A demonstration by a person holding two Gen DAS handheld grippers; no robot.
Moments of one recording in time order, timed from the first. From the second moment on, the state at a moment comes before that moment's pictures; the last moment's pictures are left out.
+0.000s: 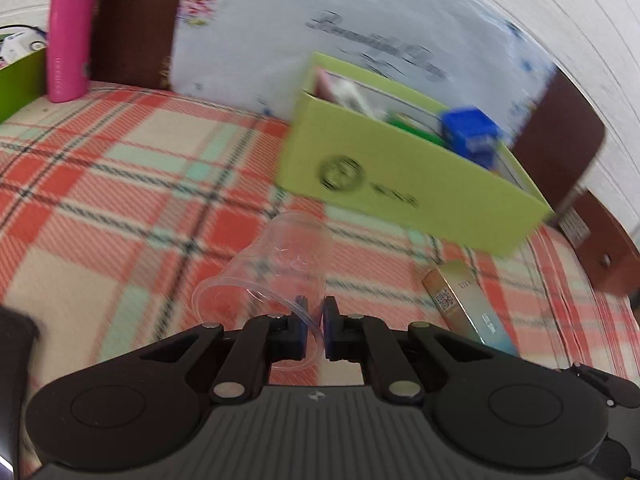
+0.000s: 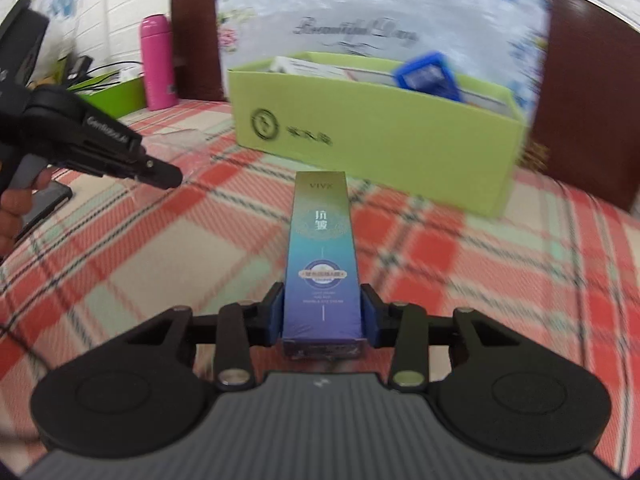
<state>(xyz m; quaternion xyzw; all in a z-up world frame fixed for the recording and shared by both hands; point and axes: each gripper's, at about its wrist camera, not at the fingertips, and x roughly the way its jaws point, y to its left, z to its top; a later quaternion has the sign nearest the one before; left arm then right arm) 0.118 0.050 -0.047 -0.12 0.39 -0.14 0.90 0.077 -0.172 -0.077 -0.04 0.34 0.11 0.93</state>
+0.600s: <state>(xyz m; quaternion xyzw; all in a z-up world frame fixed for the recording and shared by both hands) 0.089 0.019 -0.045 -0.13 0.39 -0.12 0.90 0.029 -0.169 -0.076 -0.03 0.34 0.07 0.94</state>
